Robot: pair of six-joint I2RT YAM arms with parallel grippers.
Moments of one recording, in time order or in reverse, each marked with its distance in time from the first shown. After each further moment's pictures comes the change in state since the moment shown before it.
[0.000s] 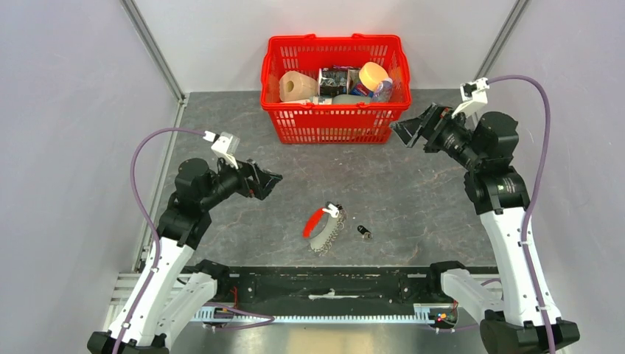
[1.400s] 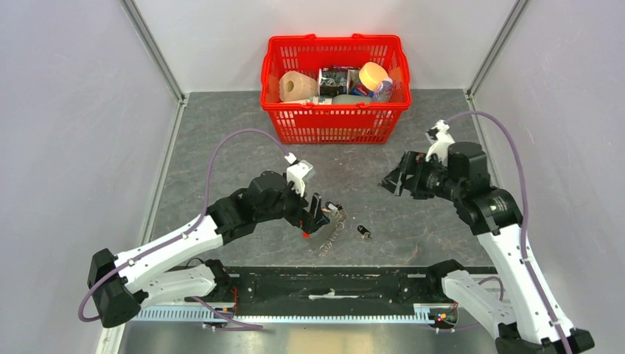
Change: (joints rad) left arm -0.632 0.291 0.037 -0.025 -0.266 -0.057; right arm 0.153 -0.141 -0.129 -0.409 0.052 -0.021
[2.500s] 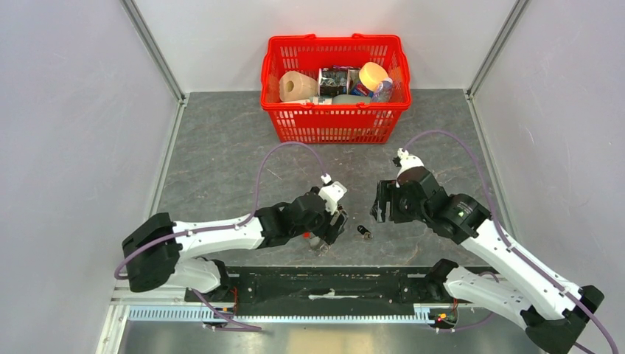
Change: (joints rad) left arm -0.199 0.325 -0.088 0.305 -0.293 0.092; right arm 0.482 0.058 -0.148 -0.066 0.526 0.091
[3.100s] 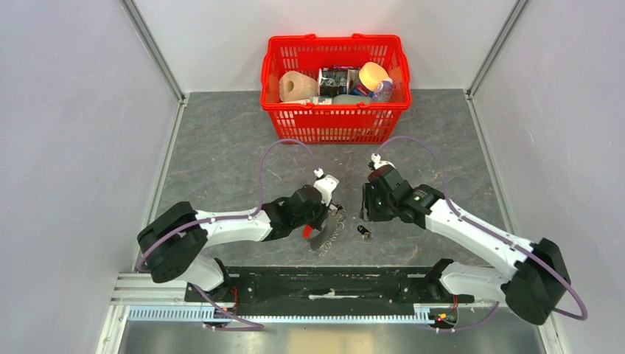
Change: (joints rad) left arm 0.120 0.145 -0.043 0.151 0.027 -0.002; right arm 0.000 0.244 -0.124 0.220 -0.062 0.038
